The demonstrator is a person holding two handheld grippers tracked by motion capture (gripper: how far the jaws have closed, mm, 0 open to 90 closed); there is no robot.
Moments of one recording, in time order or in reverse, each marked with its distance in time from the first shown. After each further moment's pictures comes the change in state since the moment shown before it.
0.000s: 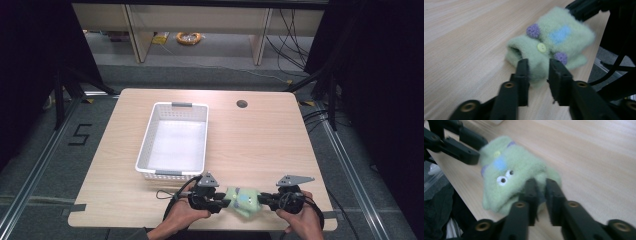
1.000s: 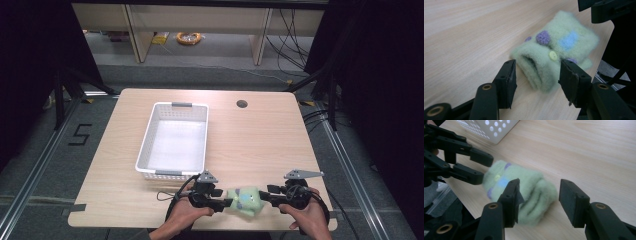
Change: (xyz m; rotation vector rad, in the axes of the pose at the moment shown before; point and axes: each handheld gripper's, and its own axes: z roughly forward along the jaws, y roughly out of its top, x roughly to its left) left arm 0.004 0.003 0.005 -0.012 0.003 -0.150; right arm -0.006 0.011 -0.014 -0.057 0.019 0.104
